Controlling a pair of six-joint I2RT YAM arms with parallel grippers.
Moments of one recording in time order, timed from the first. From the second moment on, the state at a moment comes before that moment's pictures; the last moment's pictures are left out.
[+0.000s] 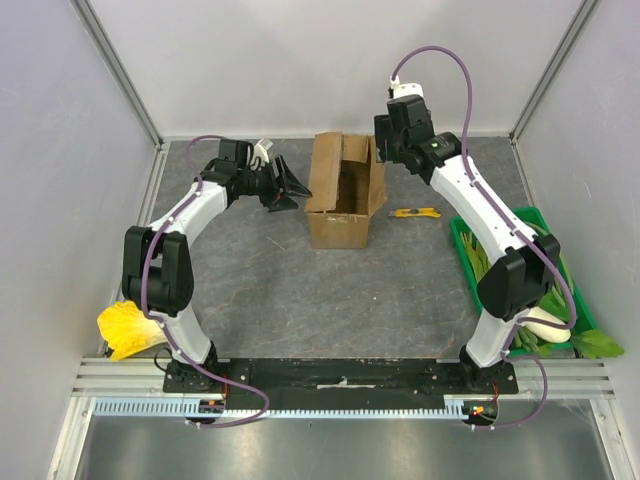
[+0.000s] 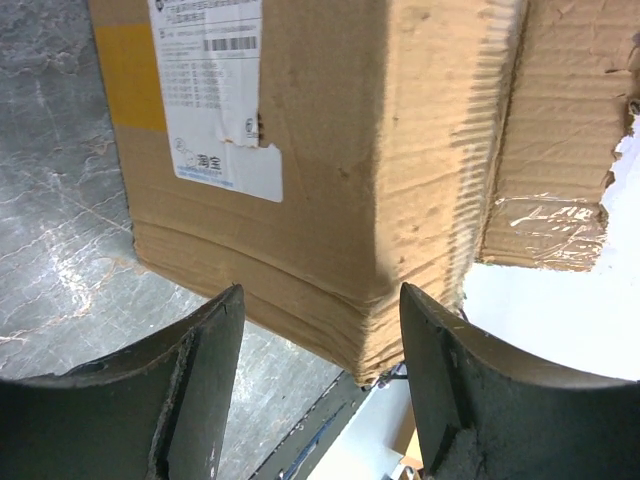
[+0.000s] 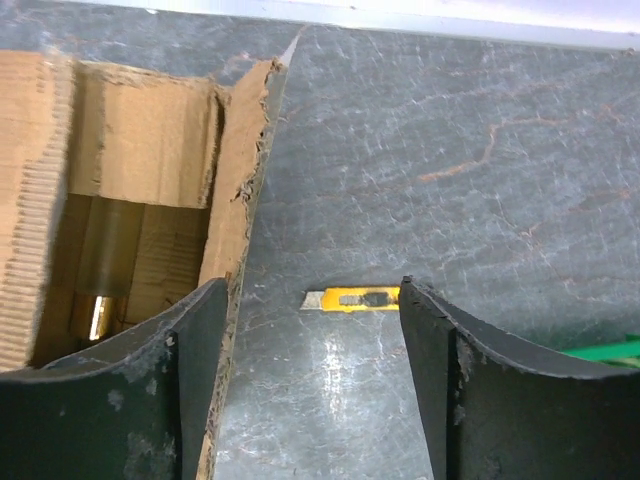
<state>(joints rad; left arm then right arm) -0.20 1.77 1.34 -0.35 0.74 -0.66 0.44 1.79 1.82 -0.65 0.41 0.17</state>
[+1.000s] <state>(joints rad) -0.21 1.77 1.36 -0.37 0.79 -0.64 0.54 1.84 1.84 -0.64 0.37 0.17</state>
